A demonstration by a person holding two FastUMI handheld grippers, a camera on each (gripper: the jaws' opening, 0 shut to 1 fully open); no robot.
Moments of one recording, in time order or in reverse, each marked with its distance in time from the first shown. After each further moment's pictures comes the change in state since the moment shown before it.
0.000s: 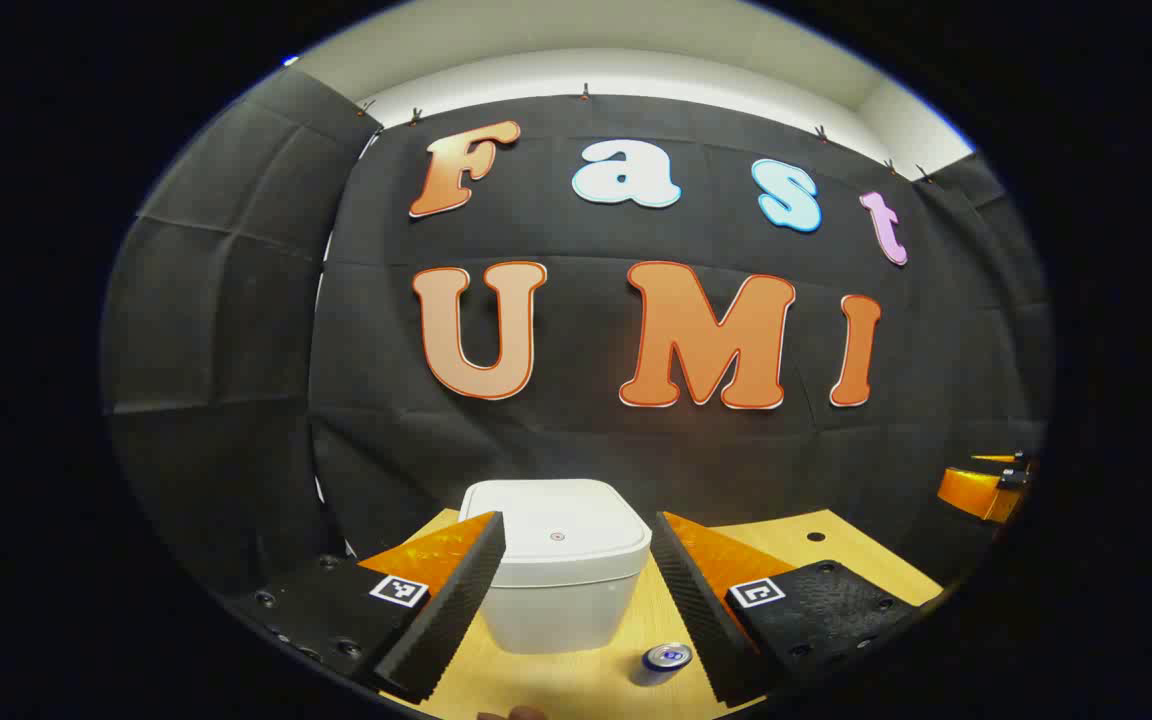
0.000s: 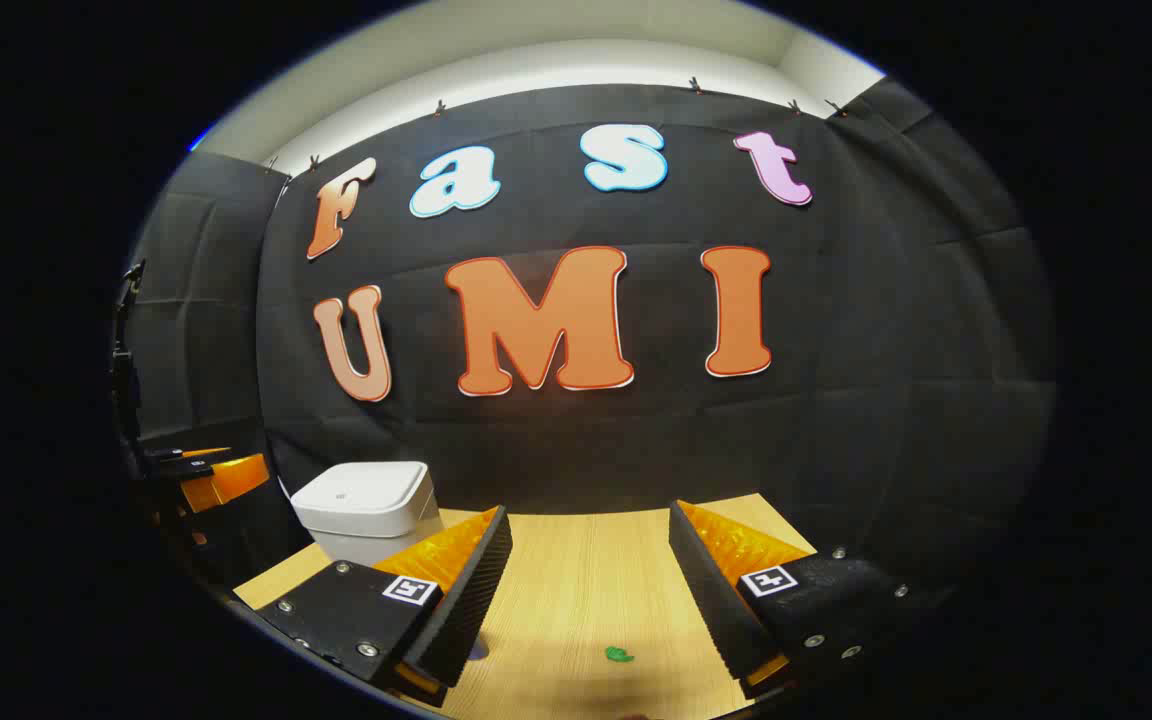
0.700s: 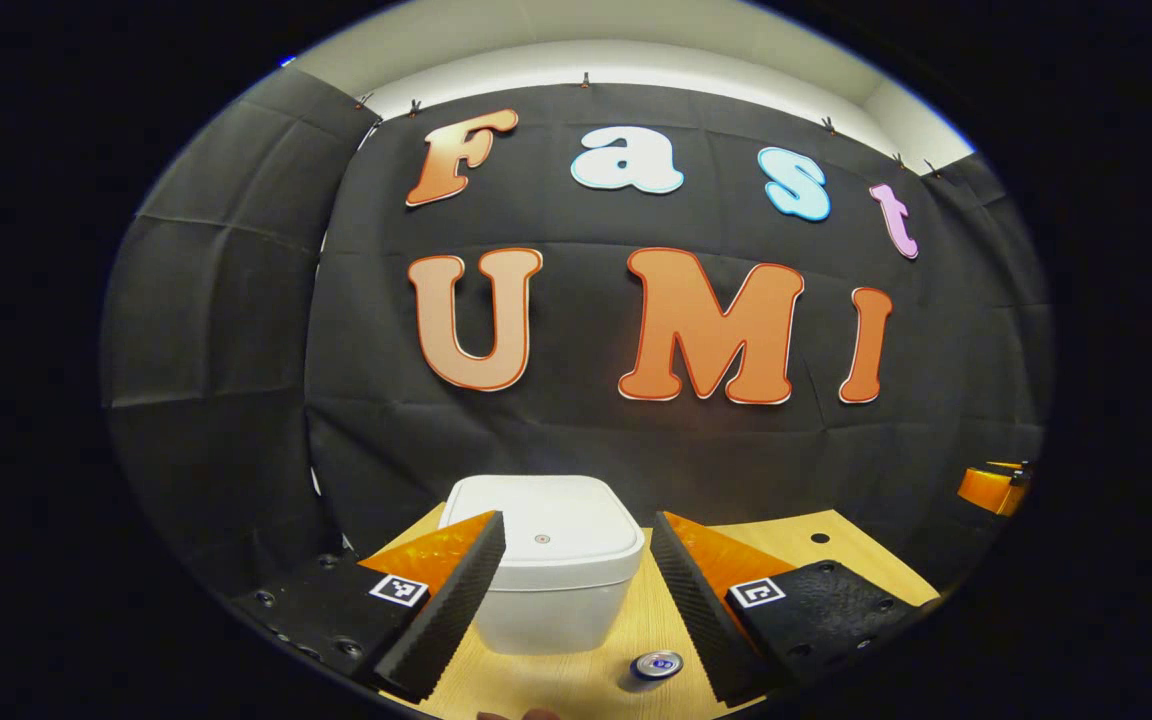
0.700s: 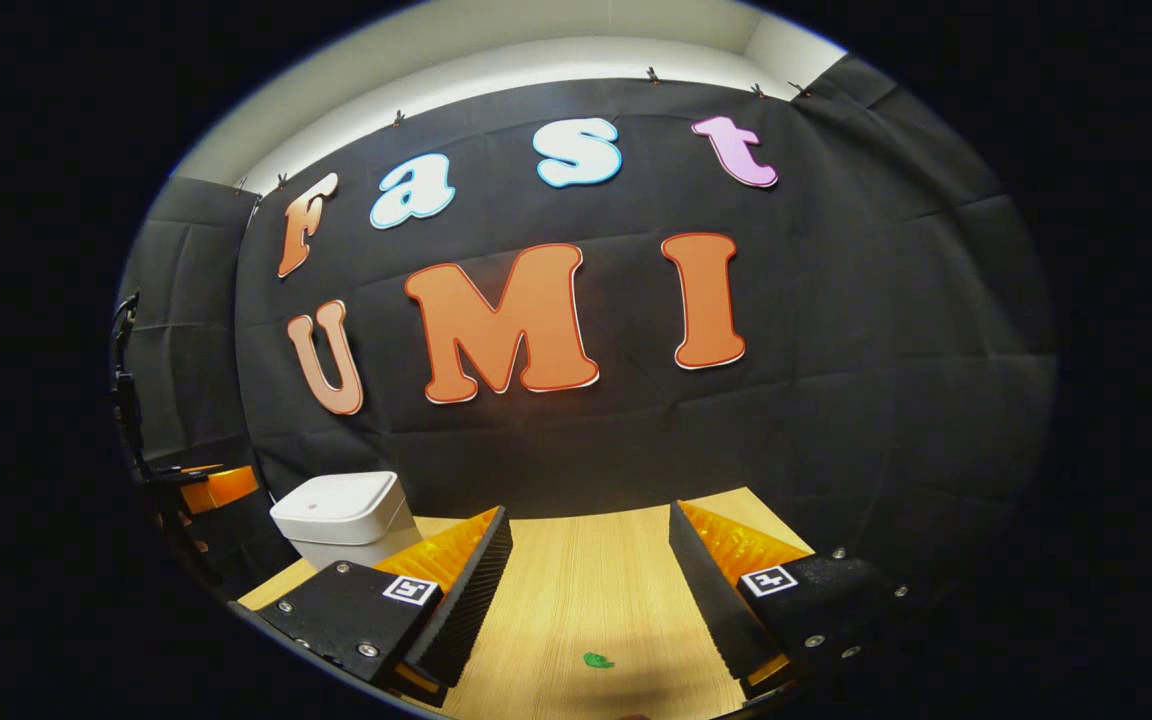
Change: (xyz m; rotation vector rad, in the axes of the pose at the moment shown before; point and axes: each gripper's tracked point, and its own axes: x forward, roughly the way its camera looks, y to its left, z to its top) left arm 0.032 -0.015 -0.002 0.024 0.019 -0.002; right arm 0.014 -0.041 -0.008 0.055 0.002 -0.034
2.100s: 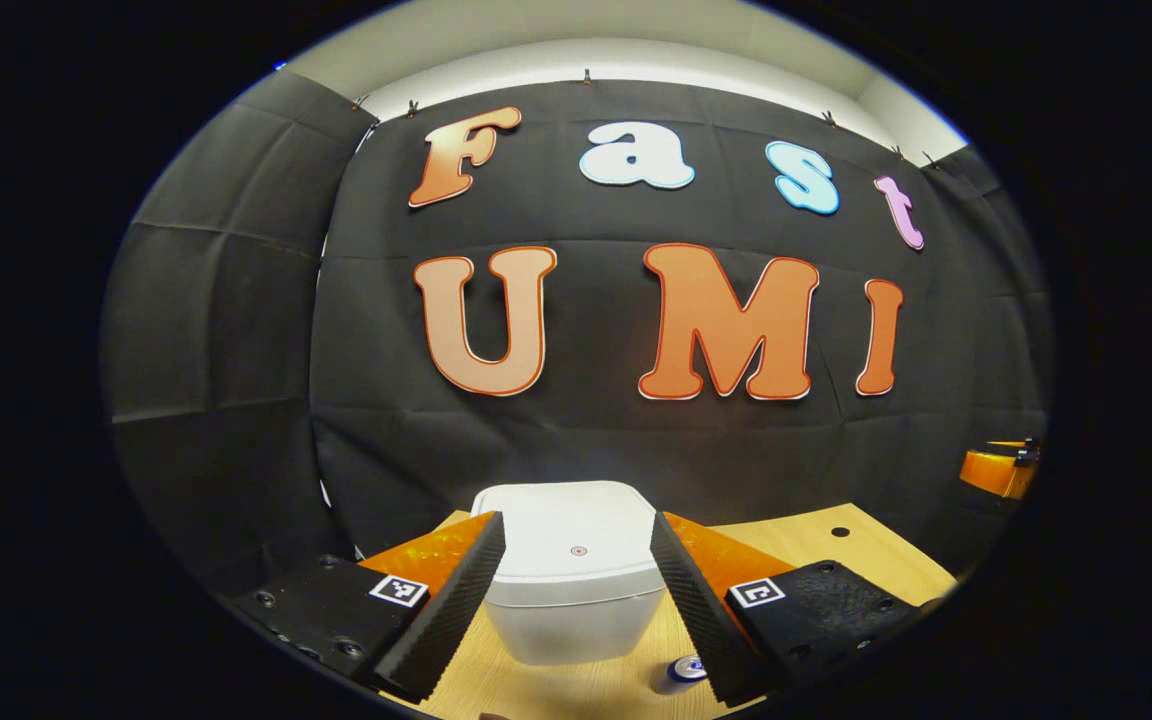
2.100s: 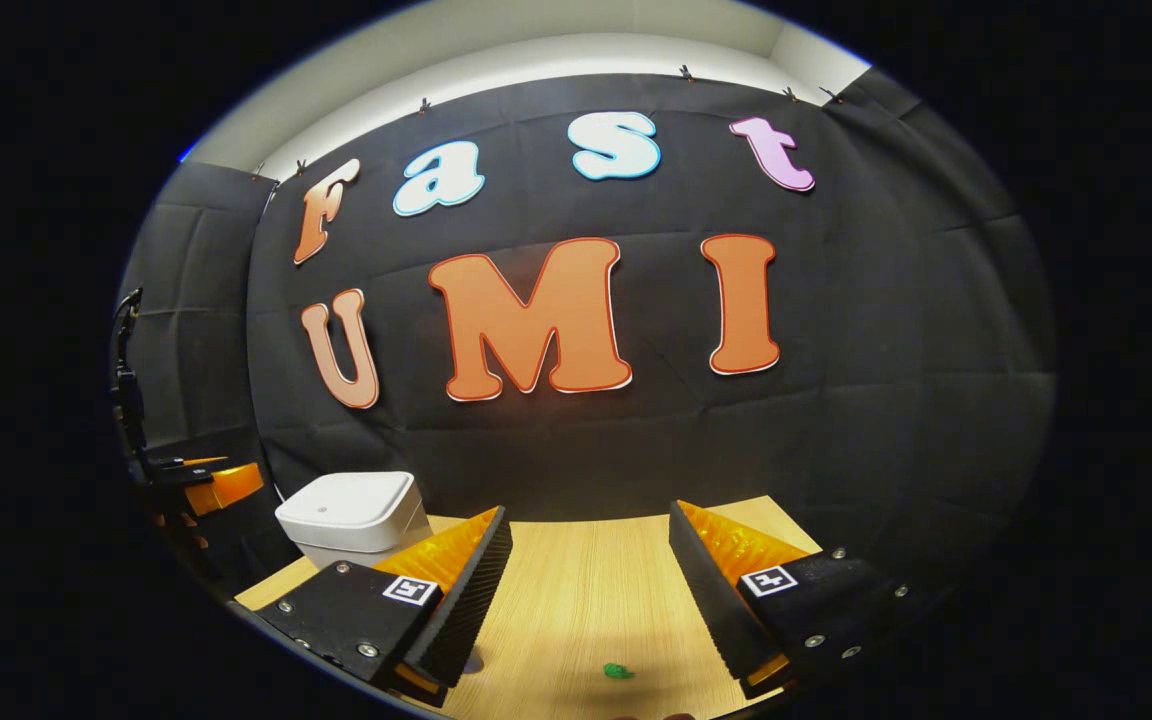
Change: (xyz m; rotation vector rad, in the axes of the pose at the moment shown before) left arm 0.013 0.036 -0.004 0.028 0.017 0.012; right arm 0.026 0.041 0.001 -0.028 0.017 0.049
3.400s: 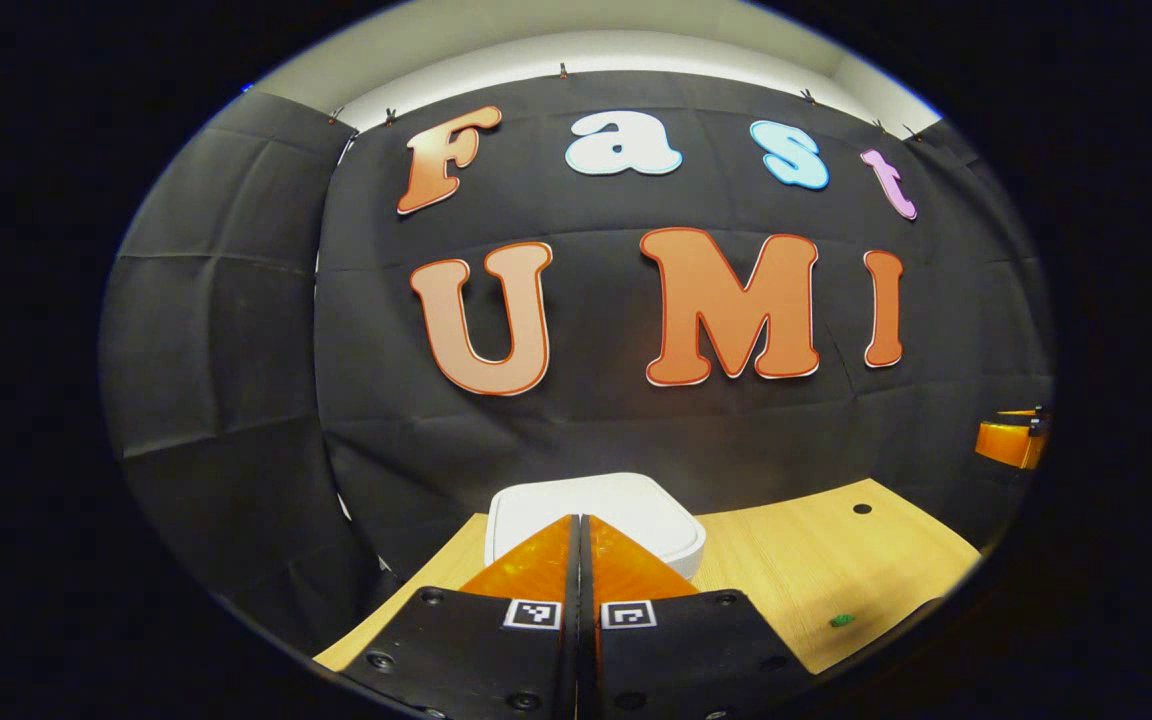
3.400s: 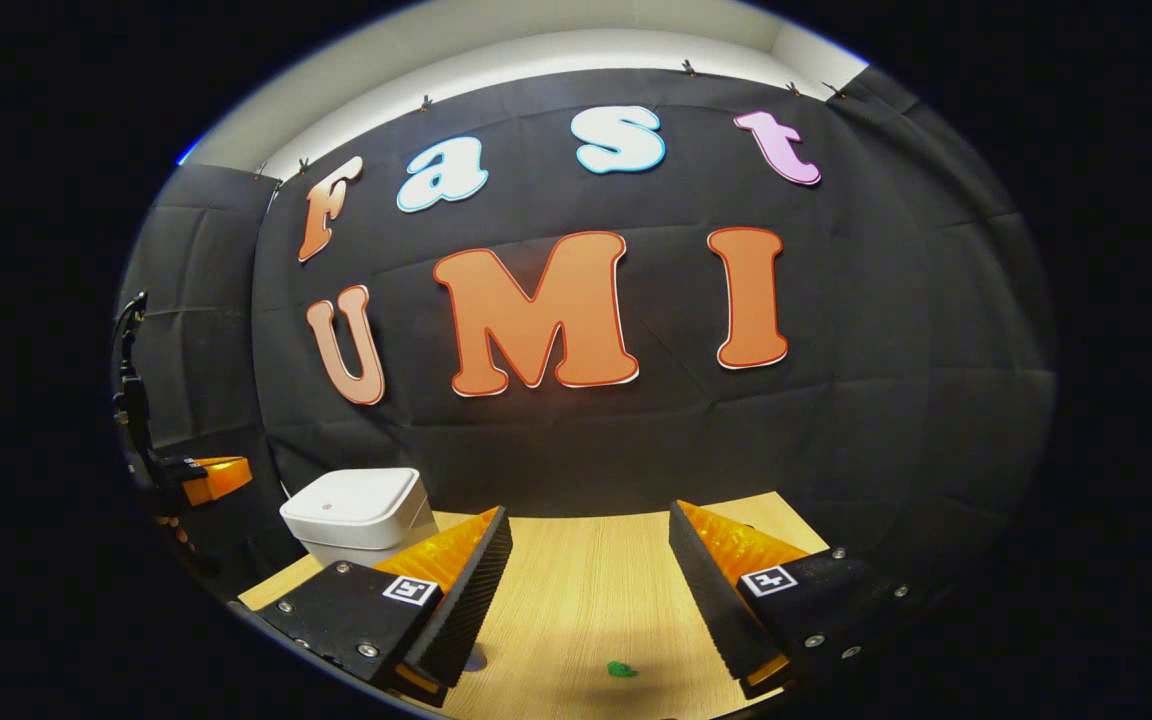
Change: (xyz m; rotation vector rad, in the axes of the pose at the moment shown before) left arm 0.005 0.007 -0.005 0.071 0.032 0.010; right arm 0.005 0.004 -0.003 -0.002 0.021 0.026
